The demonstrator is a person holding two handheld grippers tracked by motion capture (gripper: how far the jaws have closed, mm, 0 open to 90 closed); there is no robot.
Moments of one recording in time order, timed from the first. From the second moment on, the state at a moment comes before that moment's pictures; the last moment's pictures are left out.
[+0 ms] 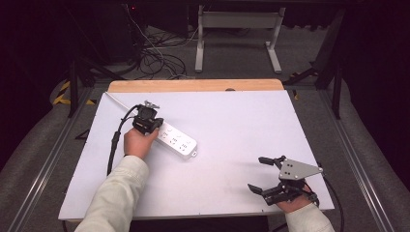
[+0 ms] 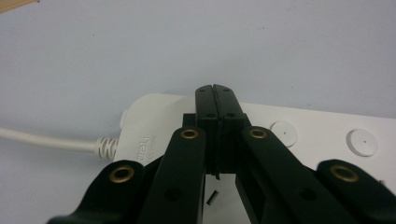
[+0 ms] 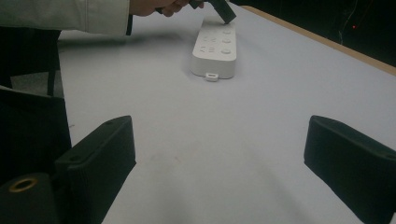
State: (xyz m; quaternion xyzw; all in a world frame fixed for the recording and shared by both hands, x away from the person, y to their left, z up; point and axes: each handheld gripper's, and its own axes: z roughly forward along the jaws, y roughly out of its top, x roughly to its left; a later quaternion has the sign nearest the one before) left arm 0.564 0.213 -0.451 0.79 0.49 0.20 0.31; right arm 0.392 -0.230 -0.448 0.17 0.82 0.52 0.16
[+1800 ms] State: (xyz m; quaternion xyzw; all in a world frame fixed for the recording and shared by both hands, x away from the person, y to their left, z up) left arm 0.559 0.207 -0.458 0.79 0.49 0.23 0.30; right arm 0.390 -0.230 -0.448 0.17 0.82 0.52 0.16
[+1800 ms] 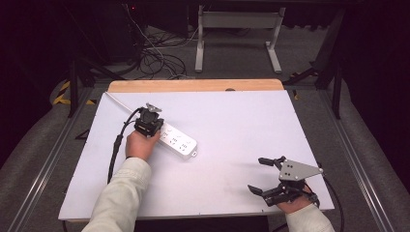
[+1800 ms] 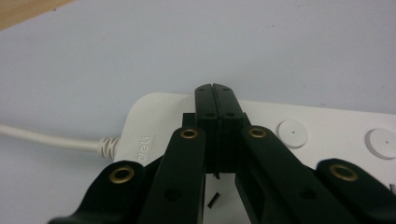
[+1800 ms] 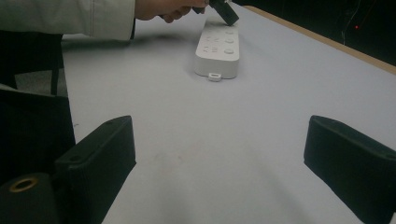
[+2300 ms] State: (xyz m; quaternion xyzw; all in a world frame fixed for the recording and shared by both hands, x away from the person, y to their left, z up) left arm 0.519 0.214 -0.397 0.76 0.44 0.23 0.42; right arm 0.392 -0.230 -0.448 0.17 0.82 0.52 0.16
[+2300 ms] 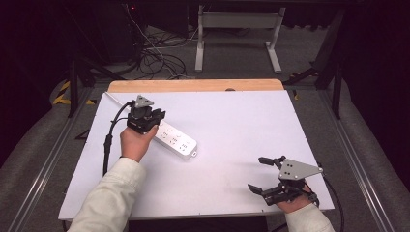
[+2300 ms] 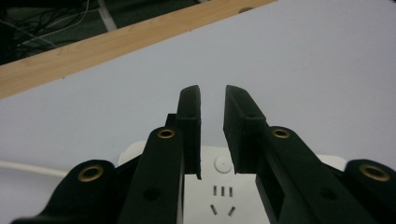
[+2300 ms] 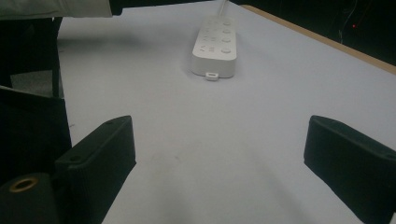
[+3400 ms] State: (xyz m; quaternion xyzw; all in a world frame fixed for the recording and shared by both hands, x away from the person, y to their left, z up) left arm 0.363 0.293 -0.456 0.73 0.39 0.25 0.50; right arm 0.392 -0.230 -0.447 0.18 0.81 0.53 0.16
